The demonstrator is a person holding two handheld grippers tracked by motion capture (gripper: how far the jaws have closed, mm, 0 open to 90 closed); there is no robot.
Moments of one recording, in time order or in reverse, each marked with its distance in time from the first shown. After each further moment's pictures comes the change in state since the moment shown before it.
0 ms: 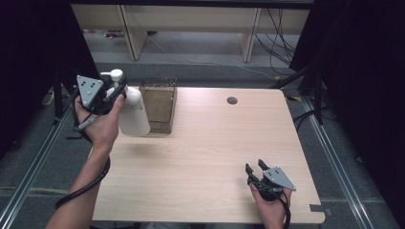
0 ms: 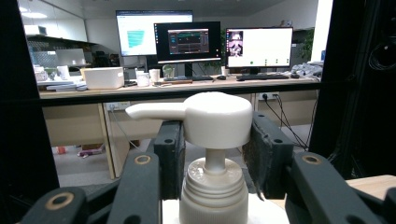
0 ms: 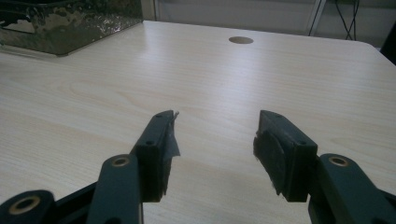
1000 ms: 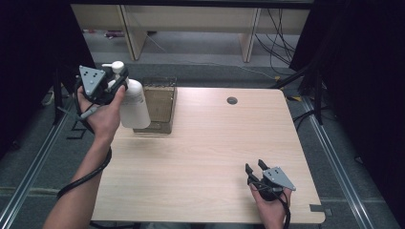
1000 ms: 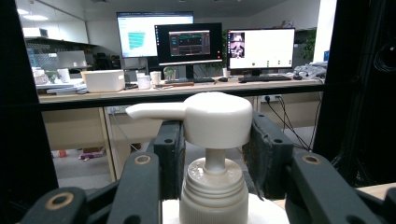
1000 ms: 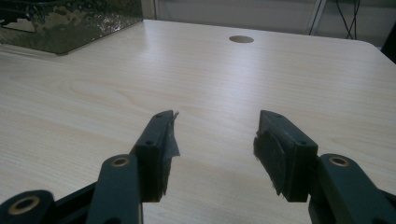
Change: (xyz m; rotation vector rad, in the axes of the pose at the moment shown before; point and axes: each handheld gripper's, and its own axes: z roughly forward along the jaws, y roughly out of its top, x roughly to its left) left arm 0.004 0.007 0.023 -0.004 0.004 0.008; right arm 0.000 0.000 0.000 0.012 -0.005 -0.011
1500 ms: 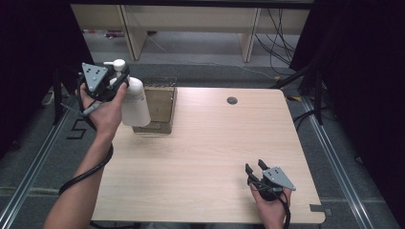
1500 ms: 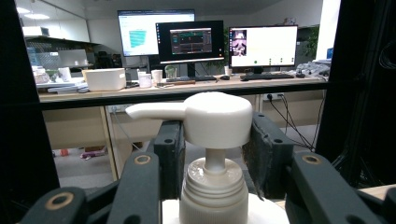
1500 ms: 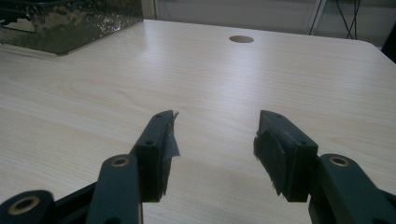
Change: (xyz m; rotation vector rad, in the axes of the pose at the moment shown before) left arm 0.001 -0.001 0.011 0.008 0.006 0.003; right arm 0.000 0.000 0.000 -0.006 0.003 0.007
